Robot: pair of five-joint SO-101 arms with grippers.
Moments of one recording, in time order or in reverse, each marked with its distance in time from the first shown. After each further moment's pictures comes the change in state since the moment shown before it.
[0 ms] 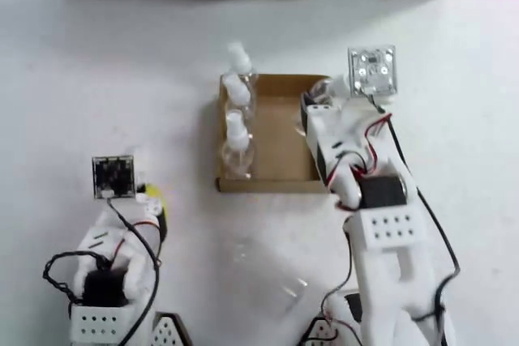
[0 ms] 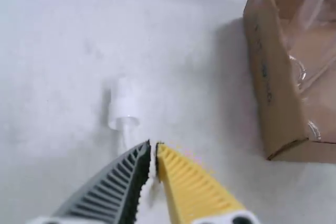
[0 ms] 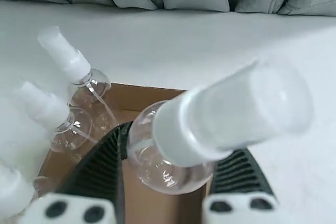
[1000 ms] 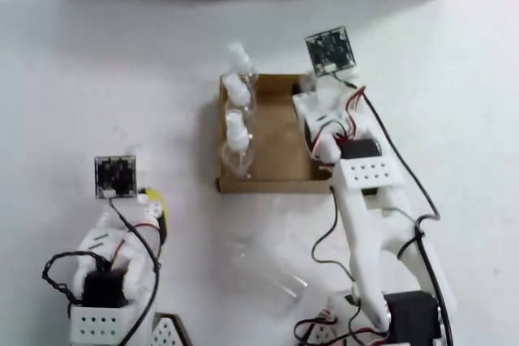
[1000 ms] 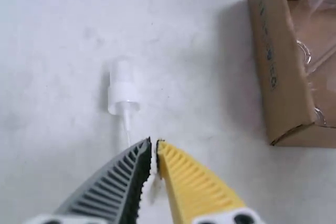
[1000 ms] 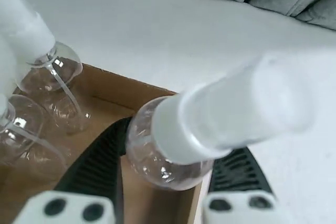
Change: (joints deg) left arm -0.1 0.0 0.0 2.1 0.0; right arm -0.1 25.1 -5.3 -16.4 12.9
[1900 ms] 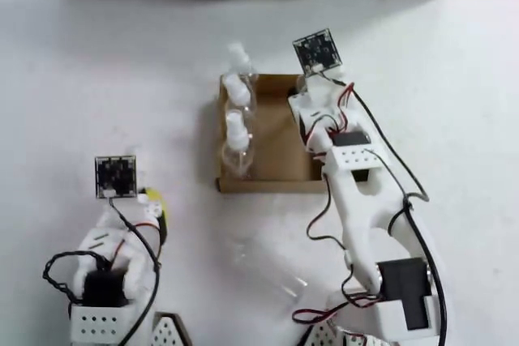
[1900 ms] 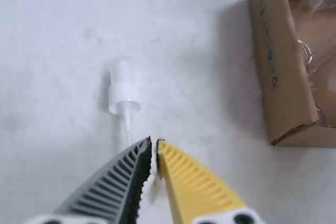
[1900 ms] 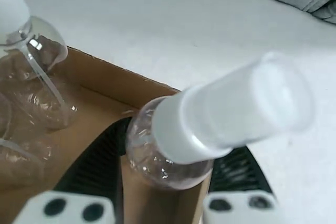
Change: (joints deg) left arm -0.1 0.0 0.0 0.0 -0.2; right arm 0.0 11.6 -3.0 -6.8 4.0
